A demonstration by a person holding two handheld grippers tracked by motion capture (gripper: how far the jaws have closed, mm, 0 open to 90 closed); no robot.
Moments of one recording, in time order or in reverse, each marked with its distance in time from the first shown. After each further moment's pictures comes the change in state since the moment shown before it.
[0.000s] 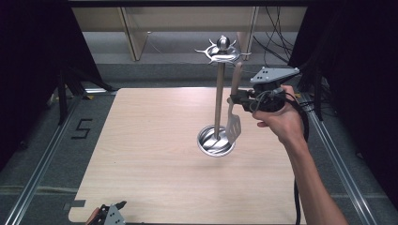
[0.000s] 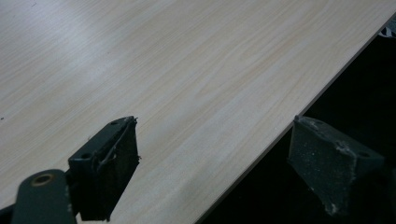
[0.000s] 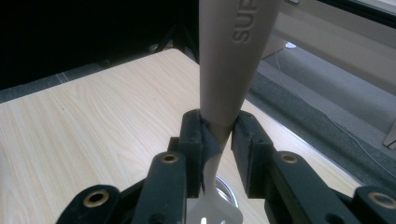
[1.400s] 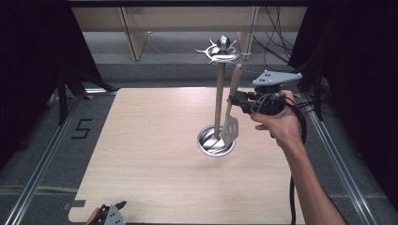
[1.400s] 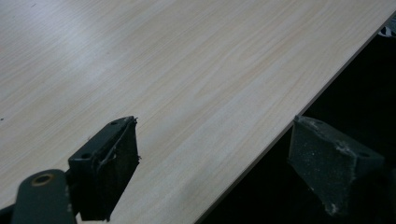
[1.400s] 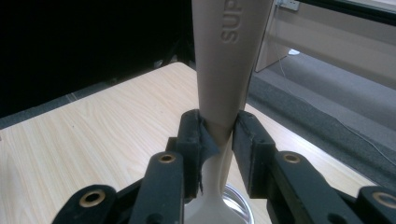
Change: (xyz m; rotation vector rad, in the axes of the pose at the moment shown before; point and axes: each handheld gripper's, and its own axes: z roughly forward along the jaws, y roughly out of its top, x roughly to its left) left arm 0.000 0.000 0.000 0.008 0.004 0.013; right arm 0.003 -0.010 0.003 -0.073 0.014 0.071
